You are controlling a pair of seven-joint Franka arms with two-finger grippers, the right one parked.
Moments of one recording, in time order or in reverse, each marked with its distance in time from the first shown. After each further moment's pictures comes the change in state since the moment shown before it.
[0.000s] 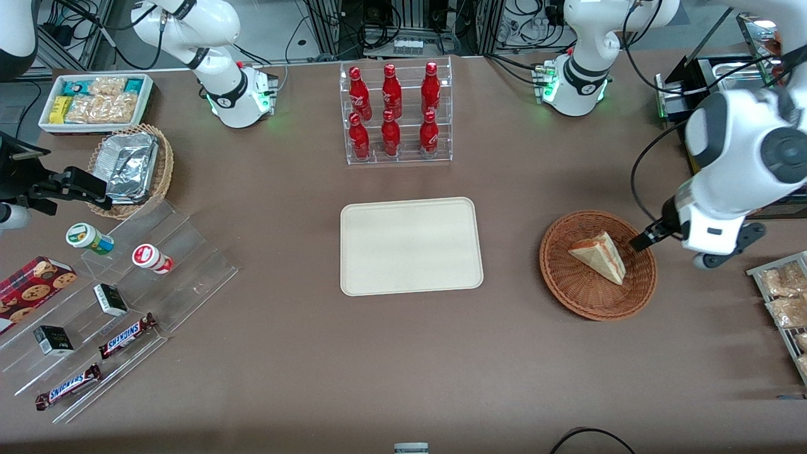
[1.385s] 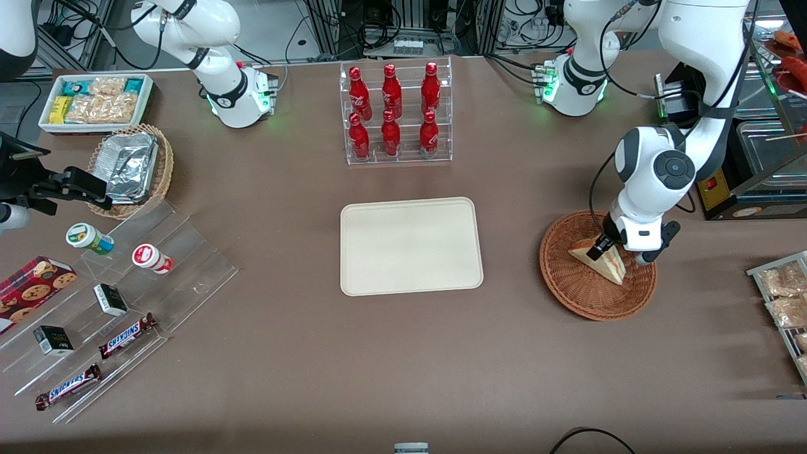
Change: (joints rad) arm -0.032 0.093 0.002 -0.349 0.000 0.559 -0.202
